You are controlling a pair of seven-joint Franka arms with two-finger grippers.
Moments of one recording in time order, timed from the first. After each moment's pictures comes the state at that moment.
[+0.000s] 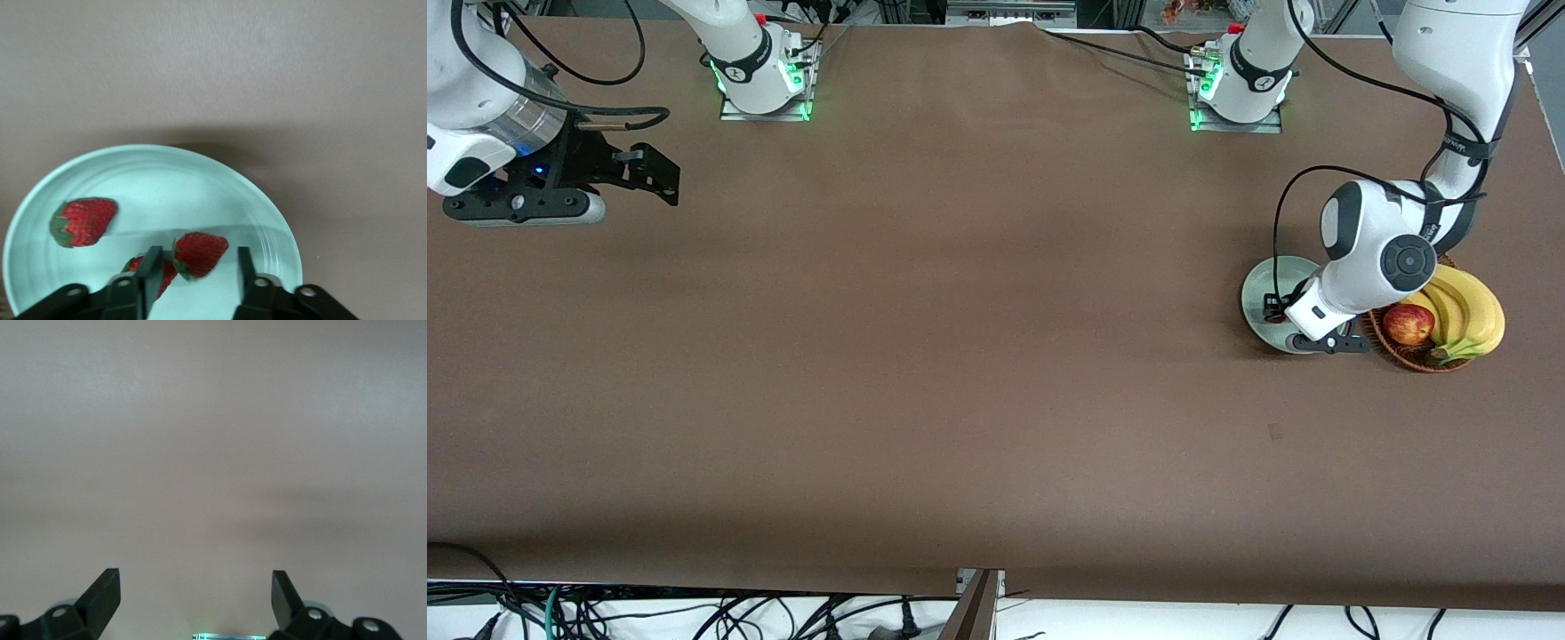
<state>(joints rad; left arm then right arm) 0.04 0.36 -0.02 -2.18 0.03 2.41 0.03 0.21 0.02 -0.01 -1.58 -0.02 1.51 0.14</state>
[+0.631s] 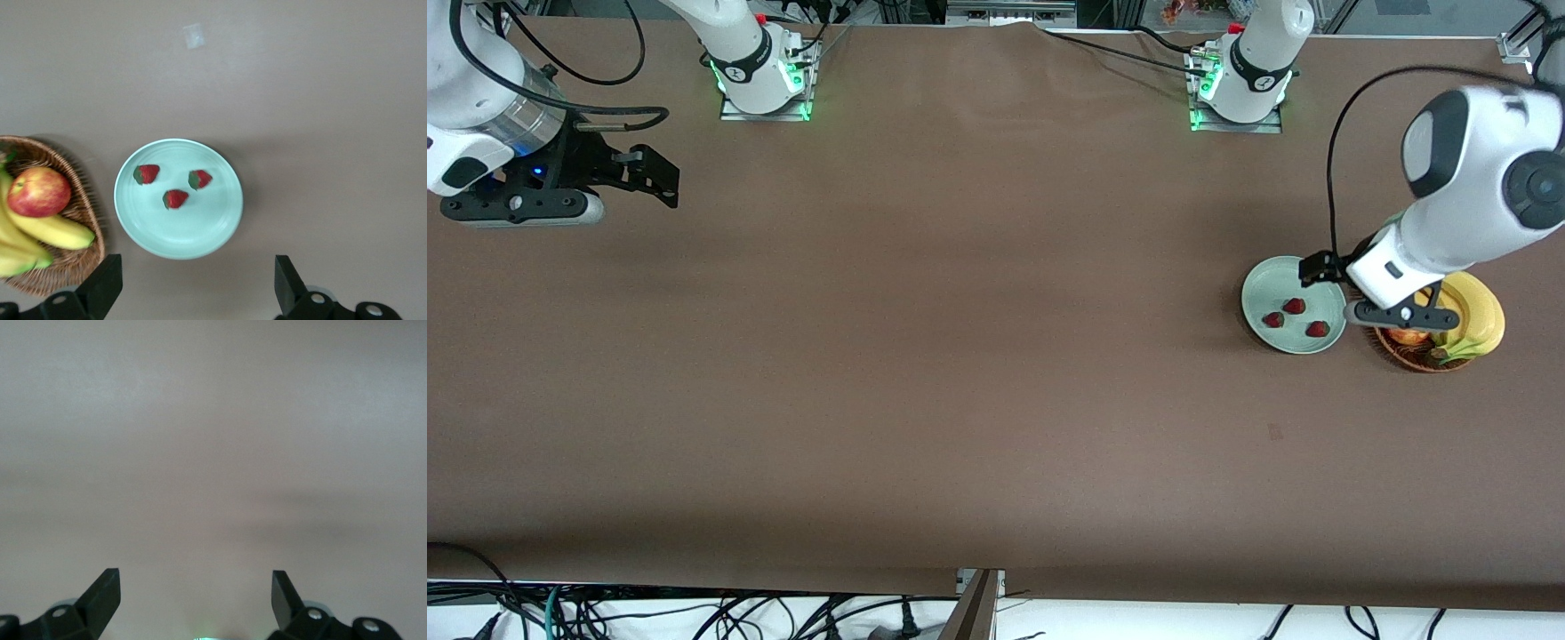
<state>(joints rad) -0.05 0.08 -0.01 -1.88 0.02 1.82 0.05 0.21 0.02 -0.01 -1.58 -0.02 1.53 0.14</state>
